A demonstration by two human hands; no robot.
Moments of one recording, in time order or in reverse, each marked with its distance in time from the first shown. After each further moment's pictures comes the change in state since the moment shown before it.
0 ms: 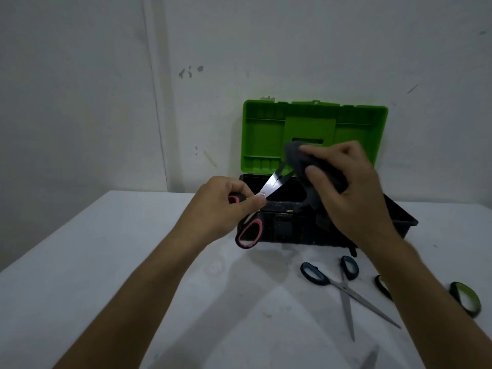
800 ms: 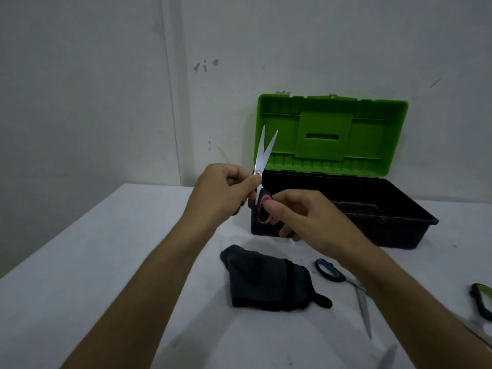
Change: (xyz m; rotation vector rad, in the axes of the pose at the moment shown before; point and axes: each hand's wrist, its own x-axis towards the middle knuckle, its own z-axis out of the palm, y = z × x) left_hand 0.006 -0.011 -0.011 -0.210 0.151 -0.077; right_hand -0.020 -0.045 0.038 0.373 -0.566 0.439
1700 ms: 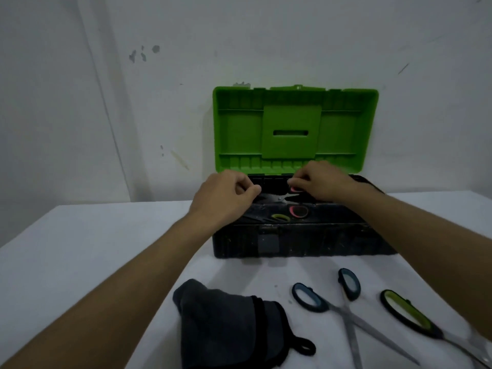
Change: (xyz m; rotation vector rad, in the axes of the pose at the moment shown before) left_hand 0.097 -0.040 0.085 0.433 -0.181 0.130; right_hand 0.132 0.128 -0.115 -0.786 0.019 0.206
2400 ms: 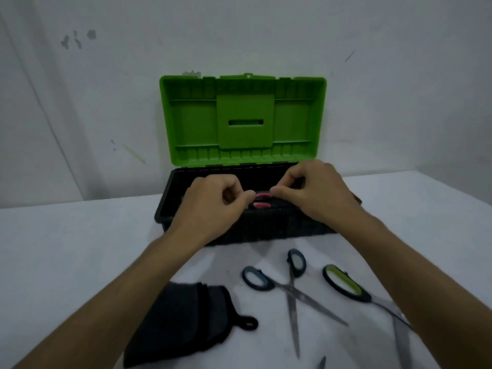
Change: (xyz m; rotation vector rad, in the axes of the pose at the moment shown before) left_hand -0.038 0.053 0.034 -0.049 0.002 0.233; right_hand -0.117 0.007 -0.020 0.281 0.286 0.040
